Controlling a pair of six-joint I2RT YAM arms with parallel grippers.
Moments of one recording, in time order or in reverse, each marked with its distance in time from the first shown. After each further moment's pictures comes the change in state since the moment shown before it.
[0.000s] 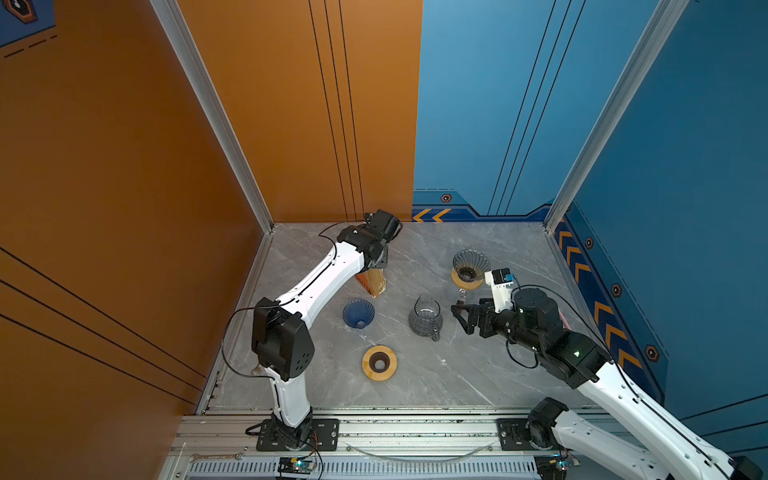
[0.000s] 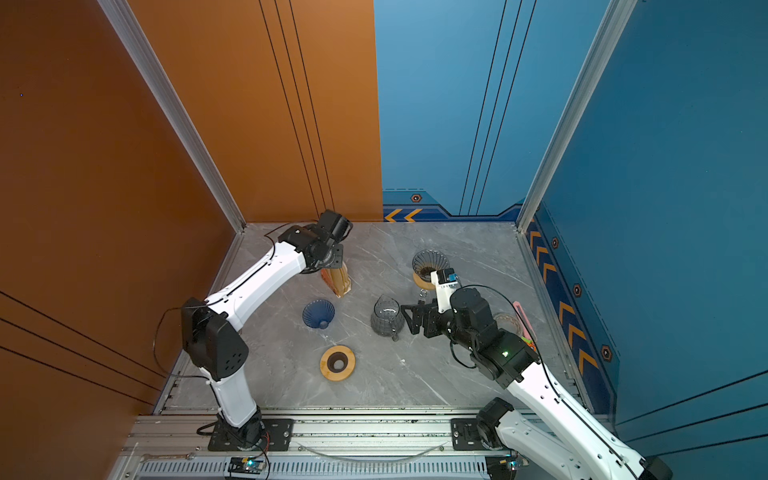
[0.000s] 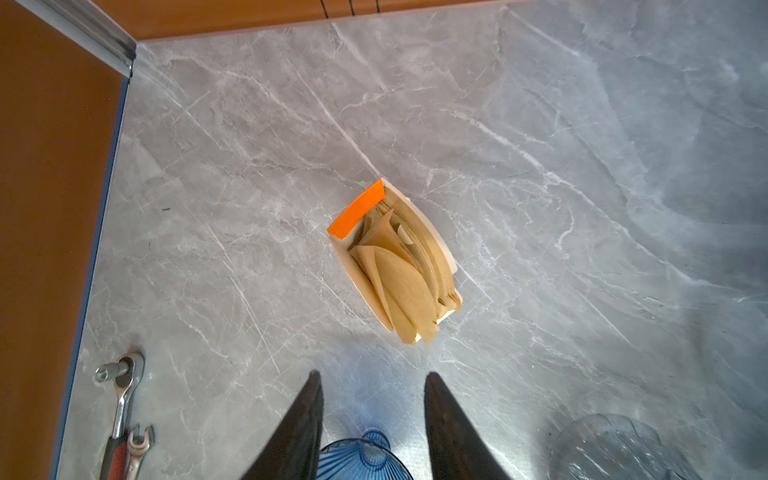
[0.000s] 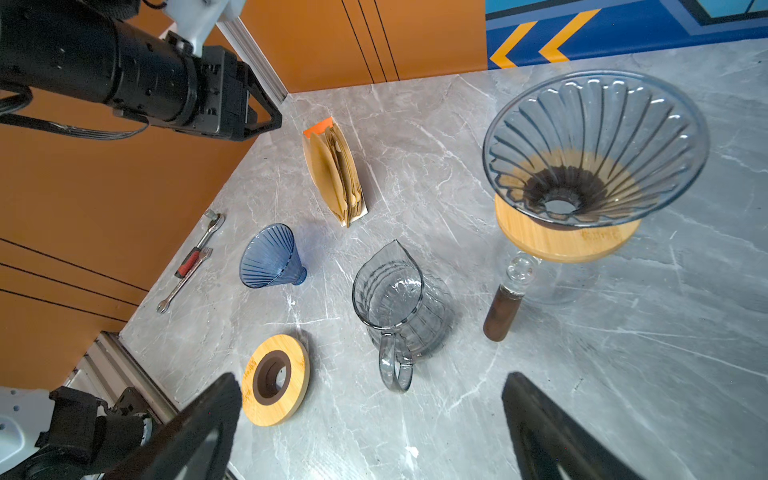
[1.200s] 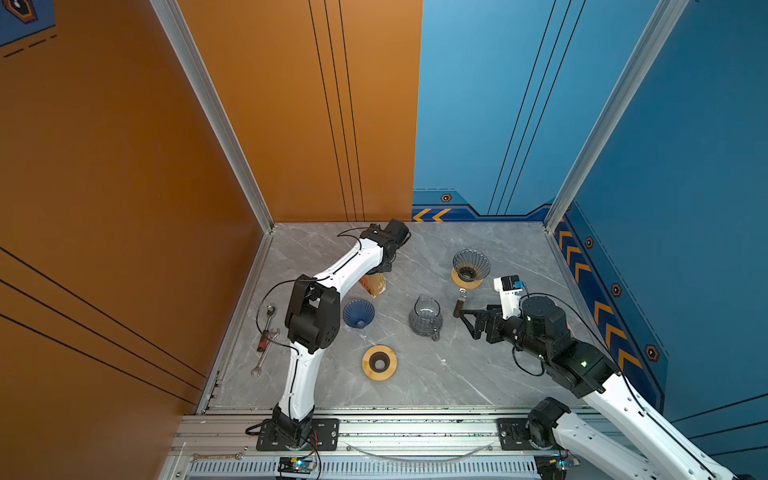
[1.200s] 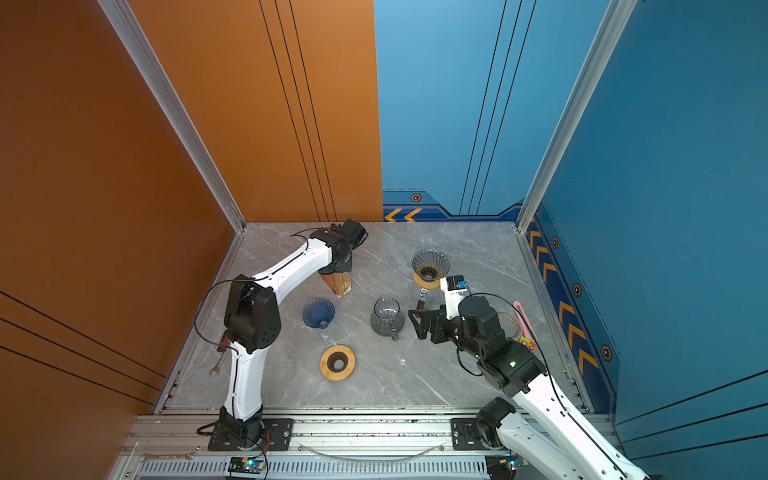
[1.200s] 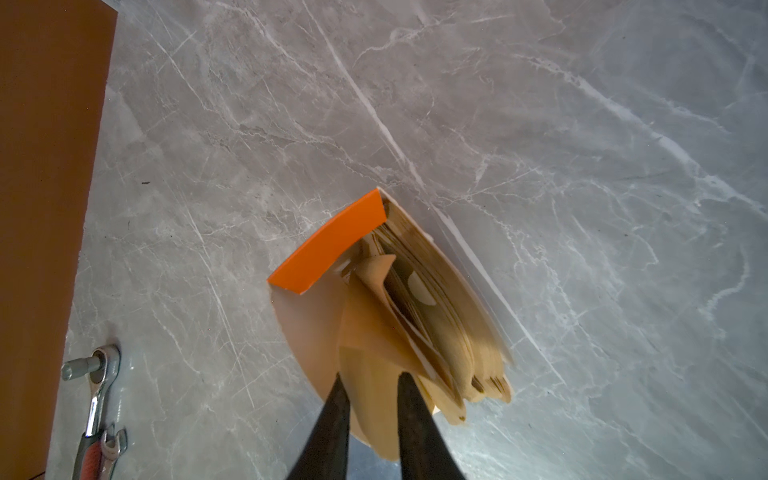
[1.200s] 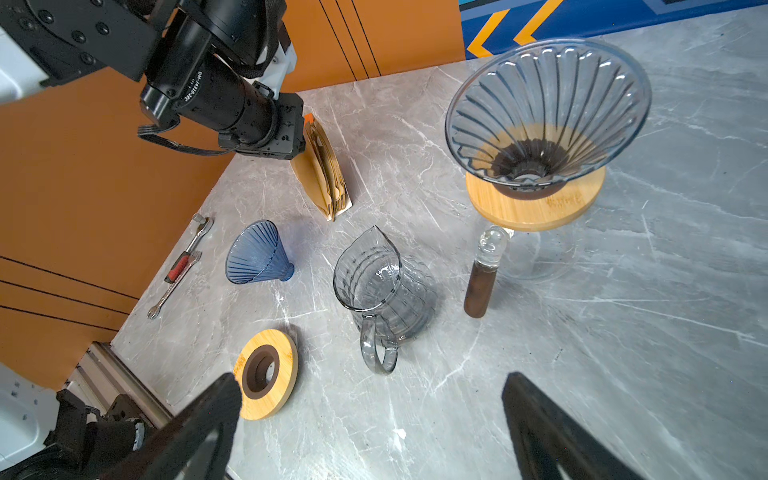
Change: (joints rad) left arm 0.027 0.294 0.131 -0.019 -0.087 -0.088; right arm -0.037 -0.085 -0.067 -0.024 -0.005 0.023
